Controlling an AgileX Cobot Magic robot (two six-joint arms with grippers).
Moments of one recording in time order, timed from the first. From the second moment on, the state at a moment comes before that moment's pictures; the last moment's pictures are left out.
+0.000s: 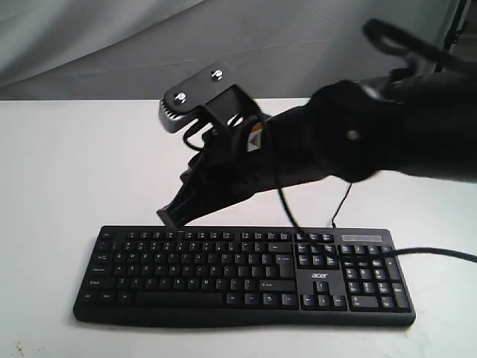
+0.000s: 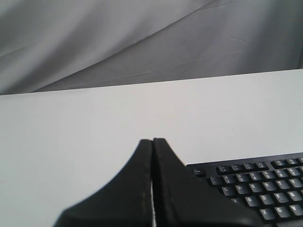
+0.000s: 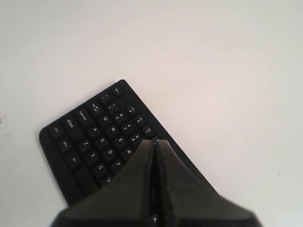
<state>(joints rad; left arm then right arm) -0.17 0.00 0.00 0.04 0.26 -0.02 0.81 1.61 -1.08 0.30 0.30 -0.33</state>
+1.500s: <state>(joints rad) -0.17 0.00 0.00 0.04 0.26 -0.02 0.20 0.47 -0.39 0.26 0.17 -0.05</state>
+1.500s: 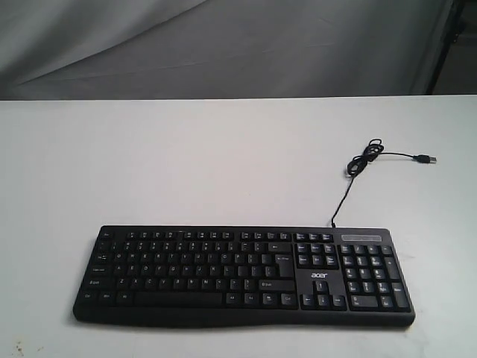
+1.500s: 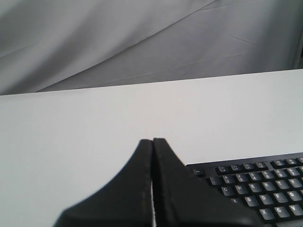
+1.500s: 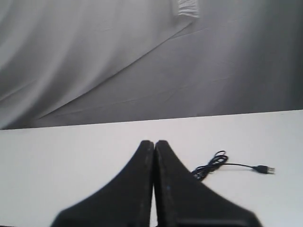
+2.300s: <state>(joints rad) -0.17 0.00 0.00 0.04 0.26 -0.02 0.04 0.03 -0.04 0.24 0.19 -0.07</state>
